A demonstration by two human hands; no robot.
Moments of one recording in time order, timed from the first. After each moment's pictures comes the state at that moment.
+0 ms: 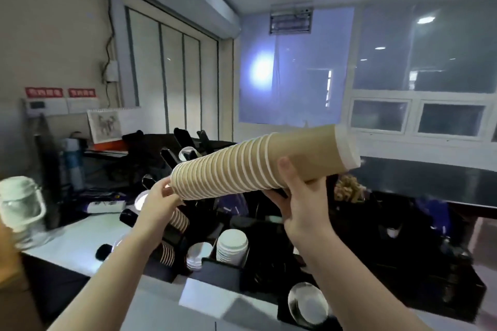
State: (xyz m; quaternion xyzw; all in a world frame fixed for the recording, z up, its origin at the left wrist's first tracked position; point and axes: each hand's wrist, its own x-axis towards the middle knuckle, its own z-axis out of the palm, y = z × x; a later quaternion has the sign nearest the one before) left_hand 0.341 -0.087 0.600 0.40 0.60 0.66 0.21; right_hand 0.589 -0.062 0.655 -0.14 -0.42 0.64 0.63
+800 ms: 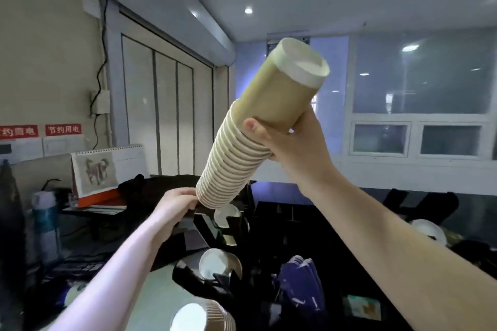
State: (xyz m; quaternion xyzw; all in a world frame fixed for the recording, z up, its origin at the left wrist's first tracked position) left_hand 0.103 0.097 0.666 0.48 0.66 0.54 0.22; right_hand 0.347 0.067 0.779 -0.21 -0.68 0.31 0.62
